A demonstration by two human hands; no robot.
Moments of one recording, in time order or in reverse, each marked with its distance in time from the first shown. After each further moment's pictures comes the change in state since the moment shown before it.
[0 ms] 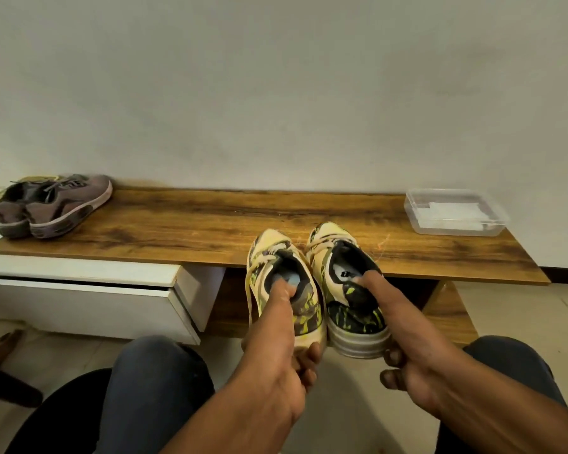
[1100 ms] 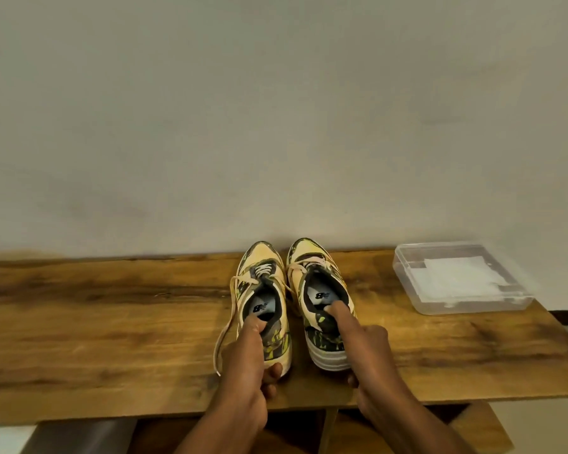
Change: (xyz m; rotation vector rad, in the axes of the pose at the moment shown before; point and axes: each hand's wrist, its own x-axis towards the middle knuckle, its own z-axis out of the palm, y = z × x) left_hand 0.262 0.088 0.139 0.189 0.041 0.117; right_hand 0.302 -0.078 0.017 0.012 0.352 -0.164
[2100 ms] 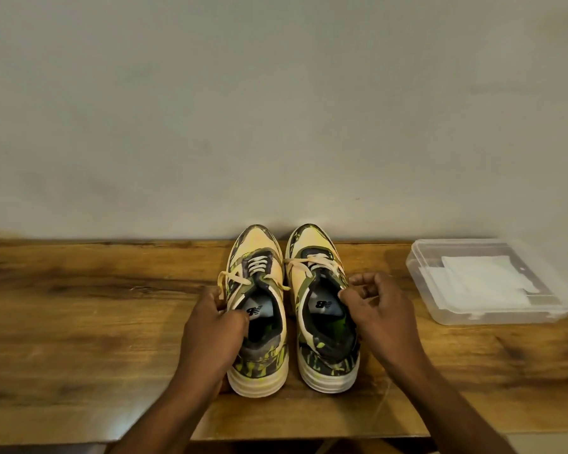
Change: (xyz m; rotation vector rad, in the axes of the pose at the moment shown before) left_hand 0.078 0.036 -0.010 0.424 0.036 0.337; right_hand 0.083 -0.029 -0.009 -0.336 -0.023 -0.536
